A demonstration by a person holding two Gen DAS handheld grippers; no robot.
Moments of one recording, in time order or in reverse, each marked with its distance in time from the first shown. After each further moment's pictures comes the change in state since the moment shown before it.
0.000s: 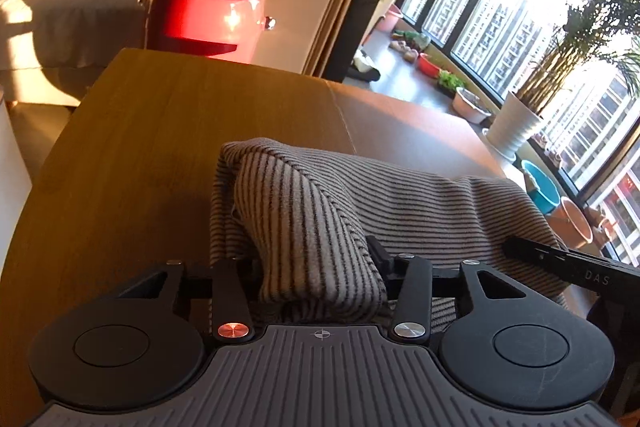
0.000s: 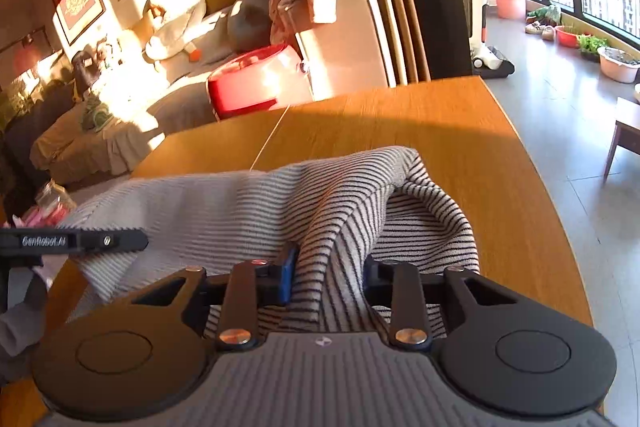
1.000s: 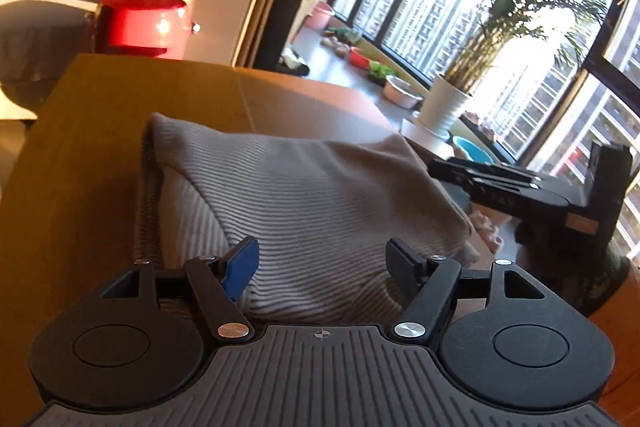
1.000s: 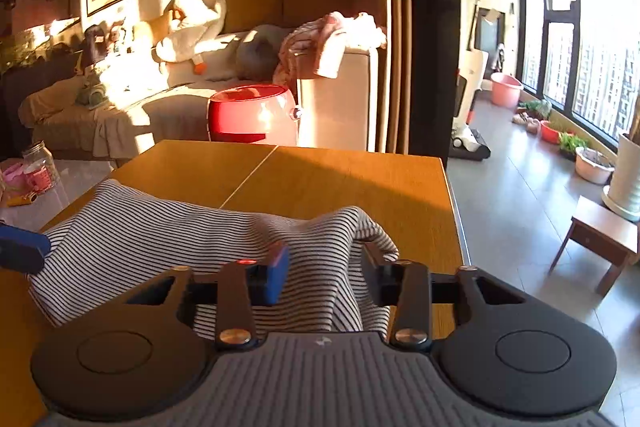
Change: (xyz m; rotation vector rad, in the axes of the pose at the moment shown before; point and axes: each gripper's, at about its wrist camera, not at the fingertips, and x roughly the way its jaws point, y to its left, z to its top) left arm -0.084 -0.059 -0.070 0.107 0.023 -0.172; right arm -0.072 0.016 -0.018 -0.271 -0.128 -0.111
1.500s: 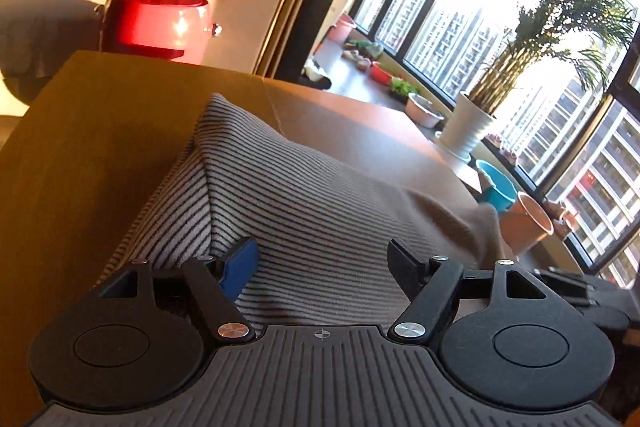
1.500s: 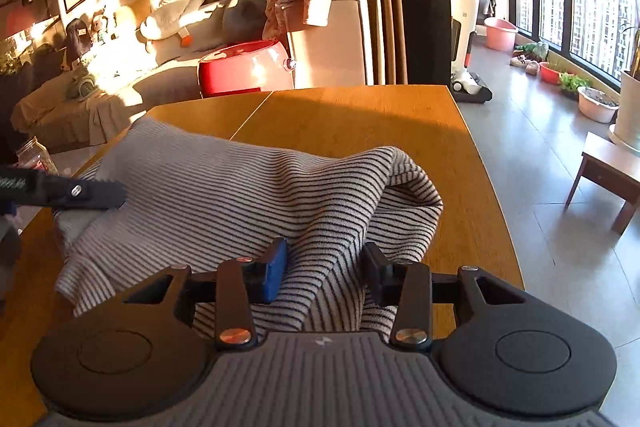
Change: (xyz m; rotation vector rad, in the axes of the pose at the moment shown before) left arm 0.070 0.049 0.037 -0.061 -0.075 0.051; right arm 0.021 0.004 -0.038 0.123 0.127 0.014
